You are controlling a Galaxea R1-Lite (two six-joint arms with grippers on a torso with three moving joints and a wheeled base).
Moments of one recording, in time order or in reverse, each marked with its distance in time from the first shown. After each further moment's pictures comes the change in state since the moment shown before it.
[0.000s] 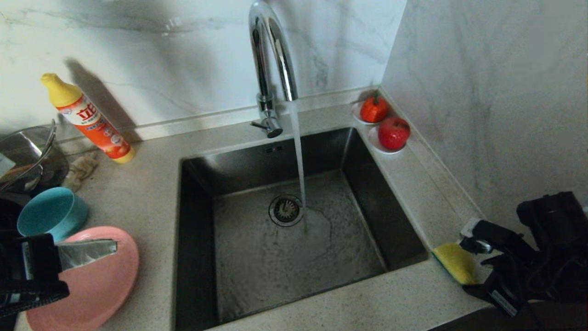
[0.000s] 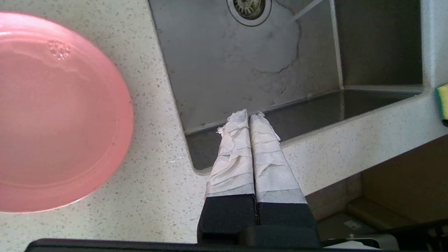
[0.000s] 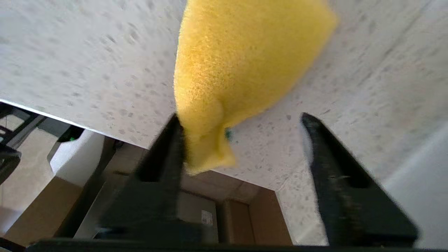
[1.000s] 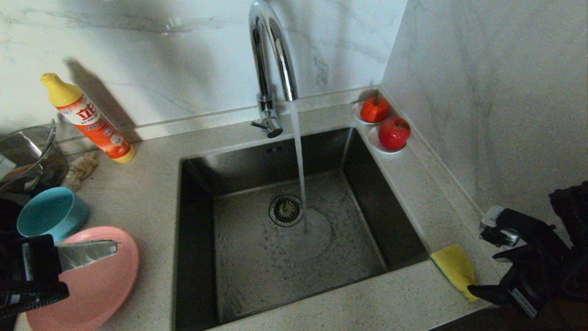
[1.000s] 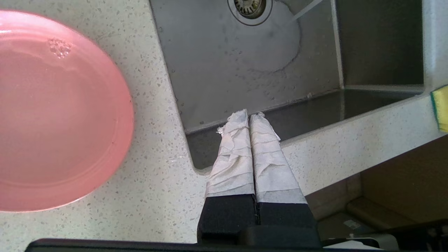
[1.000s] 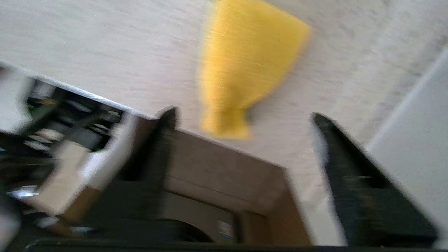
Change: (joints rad) left arm -0.001 -0.002 0.003 0.001 0.001 -0.001; right arm 0.041 -0.147 -0.075 0.181 0.050 0.092
